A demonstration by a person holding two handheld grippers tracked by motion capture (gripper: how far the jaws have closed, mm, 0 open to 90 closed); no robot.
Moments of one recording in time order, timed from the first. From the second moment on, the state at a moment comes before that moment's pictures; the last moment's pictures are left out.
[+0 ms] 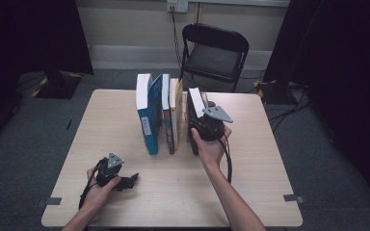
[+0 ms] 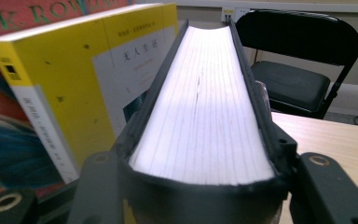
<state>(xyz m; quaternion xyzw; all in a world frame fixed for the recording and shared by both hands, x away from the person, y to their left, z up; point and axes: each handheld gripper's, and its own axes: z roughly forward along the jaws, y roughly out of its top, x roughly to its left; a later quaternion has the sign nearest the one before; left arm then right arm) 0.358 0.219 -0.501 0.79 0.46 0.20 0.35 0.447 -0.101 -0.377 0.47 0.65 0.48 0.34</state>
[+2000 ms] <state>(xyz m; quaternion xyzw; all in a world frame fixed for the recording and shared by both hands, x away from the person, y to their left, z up) 0.359 0.221 -0.501 0.80 0.46 0.19 0.35 0.445 -0.068 -0.400 0.51 0.57 0.48 0.43</state>
